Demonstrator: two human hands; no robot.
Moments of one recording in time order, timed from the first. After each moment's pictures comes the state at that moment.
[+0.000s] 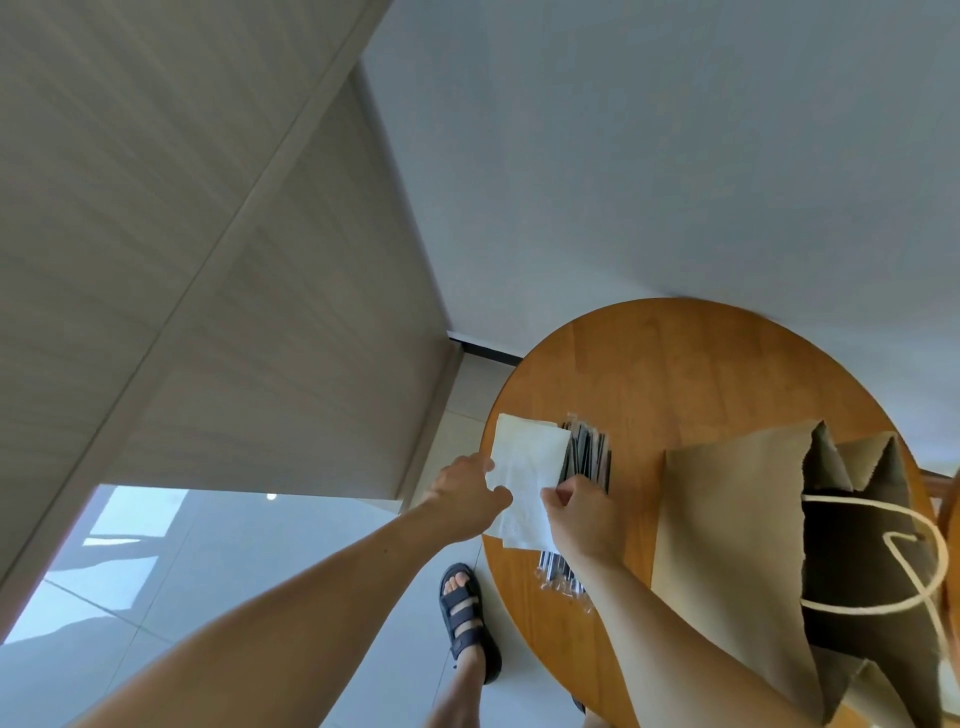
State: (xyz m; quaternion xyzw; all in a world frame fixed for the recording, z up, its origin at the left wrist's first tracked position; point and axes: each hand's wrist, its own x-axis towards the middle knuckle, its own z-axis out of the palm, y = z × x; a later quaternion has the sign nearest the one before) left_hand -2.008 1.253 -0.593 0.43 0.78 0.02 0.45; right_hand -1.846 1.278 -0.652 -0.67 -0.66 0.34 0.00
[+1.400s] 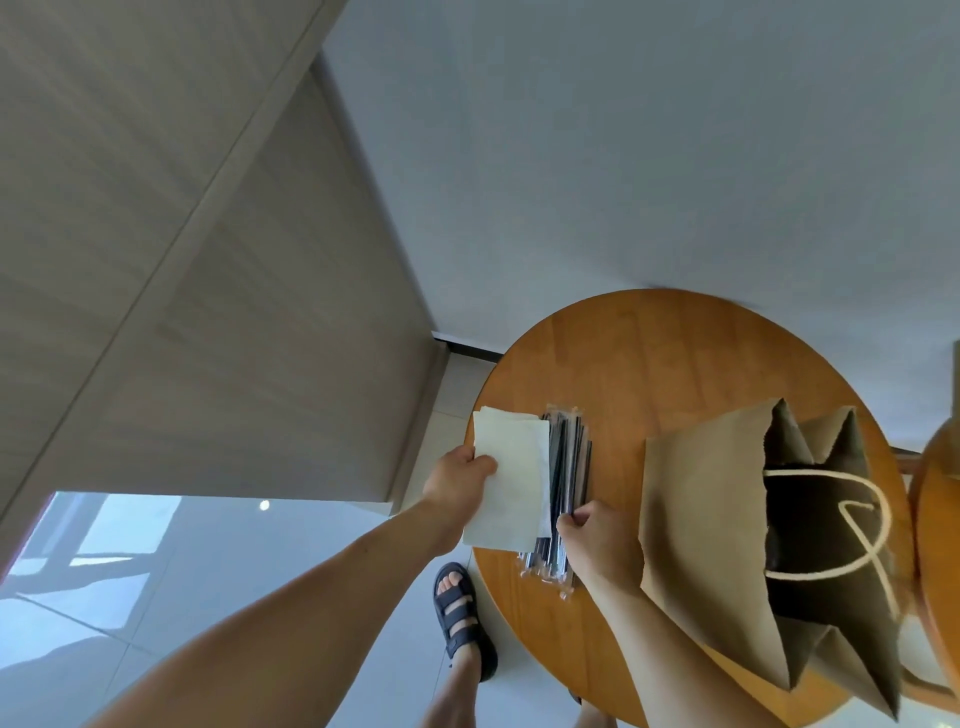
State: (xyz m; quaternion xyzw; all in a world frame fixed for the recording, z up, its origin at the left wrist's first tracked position) left_hand -1.984 1.259 -0.578 0.14 0.76 0.28 0.58; right_hand -1.803 1.258 -0.647 -0.72 -0.58 0.38 -0.03
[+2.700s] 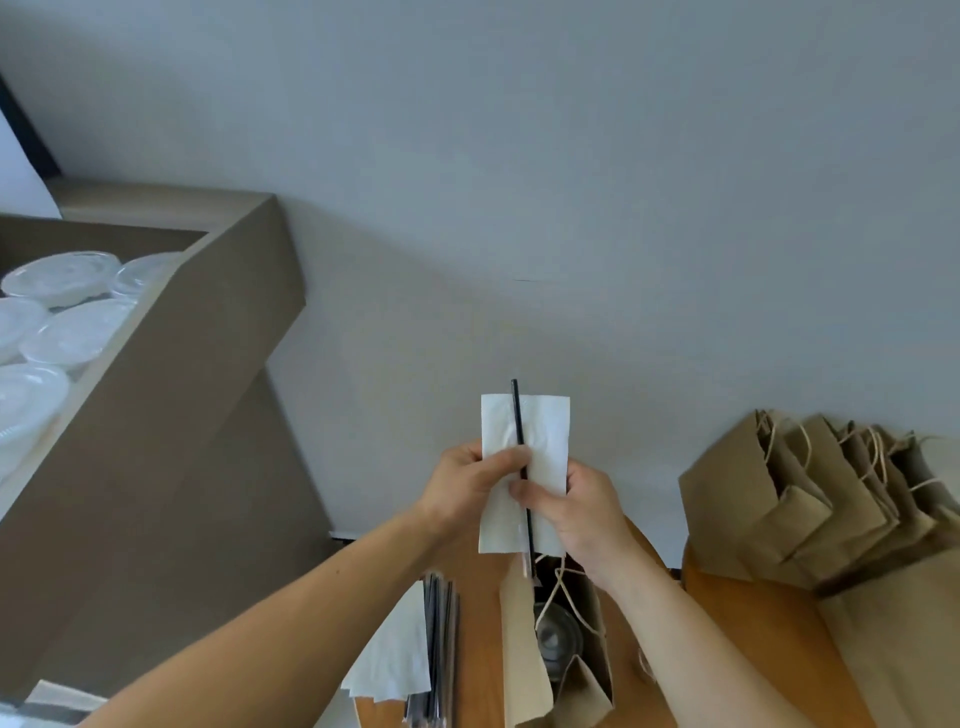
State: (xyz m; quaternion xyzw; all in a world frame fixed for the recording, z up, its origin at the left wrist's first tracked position) left_hand -1.853 1.309 -0.285 0.39 0.51 0.45 0.62; right_hand -1.701 1.321 -0.318 -0.48 -0.56 0.54 0.40
